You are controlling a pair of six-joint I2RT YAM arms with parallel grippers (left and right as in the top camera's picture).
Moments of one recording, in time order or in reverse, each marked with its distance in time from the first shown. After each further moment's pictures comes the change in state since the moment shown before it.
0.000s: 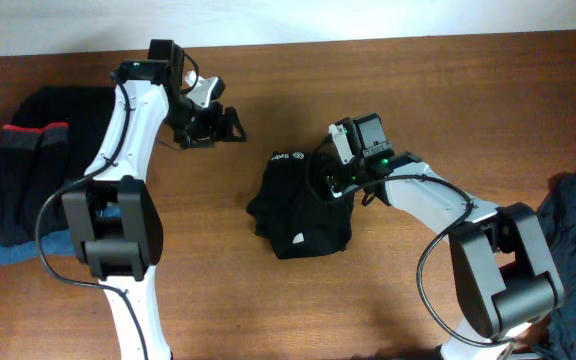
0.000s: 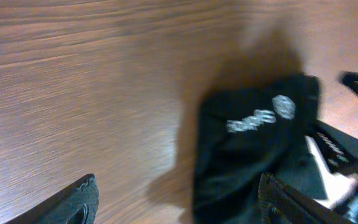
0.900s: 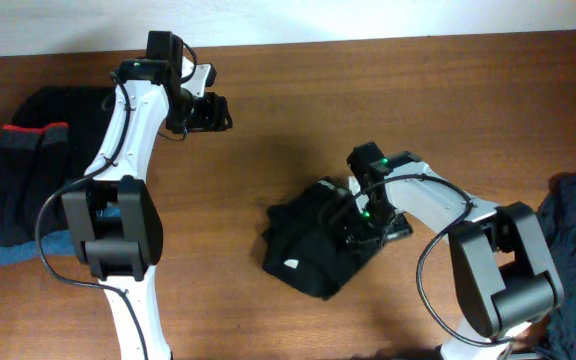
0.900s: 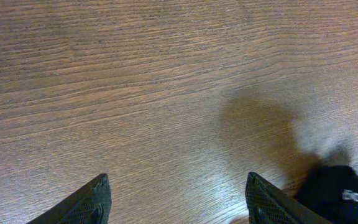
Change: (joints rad) left arm 0.003 0.000 0.000 0.158 -0.205 -0.043; right arm 0.000 0.003 0.002 -0.637 -0.127 0.233
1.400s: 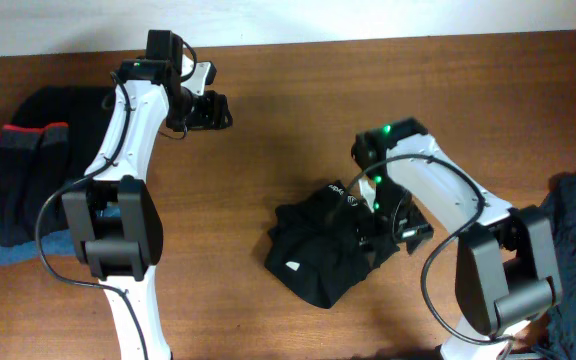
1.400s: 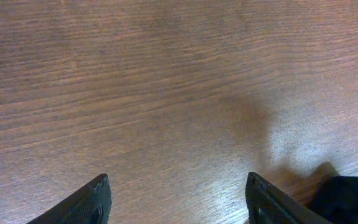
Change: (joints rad) left arm 0.000 0.000 0.000 0.024 0.000 0.000; right arm 0.000 0.010 0.232 -0.584 0.010 0.006
